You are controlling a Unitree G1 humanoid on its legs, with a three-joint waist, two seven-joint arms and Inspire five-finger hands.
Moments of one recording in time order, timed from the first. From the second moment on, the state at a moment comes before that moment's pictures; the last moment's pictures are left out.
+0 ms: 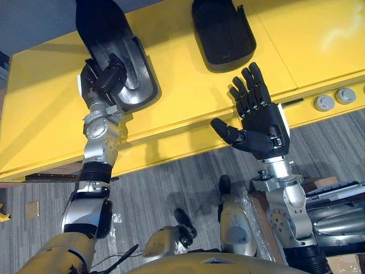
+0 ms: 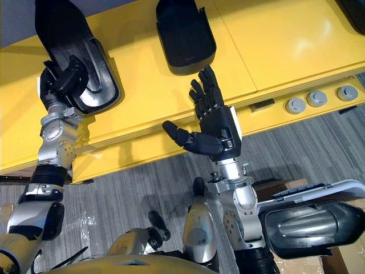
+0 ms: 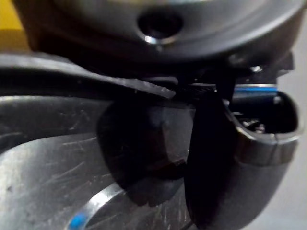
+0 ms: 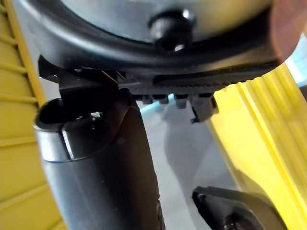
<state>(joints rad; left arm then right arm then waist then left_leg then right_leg) -0.64 0.37 0.09 0.53 -0.55 -0.15 0.26 0.07 -0.24 0.09 -0.29 0.50 -0.33 0.23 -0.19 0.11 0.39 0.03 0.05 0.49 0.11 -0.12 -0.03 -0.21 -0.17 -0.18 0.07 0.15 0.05</state>
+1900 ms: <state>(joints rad) -0.76 0.54 0.01 0.48 -0.35 0.09 0.12 -0.03 -0.32 0.18 -0.24 0.24 -0.38 0.18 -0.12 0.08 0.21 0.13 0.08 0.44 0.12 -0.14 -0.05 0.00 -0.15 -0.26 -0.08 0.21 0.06</state>
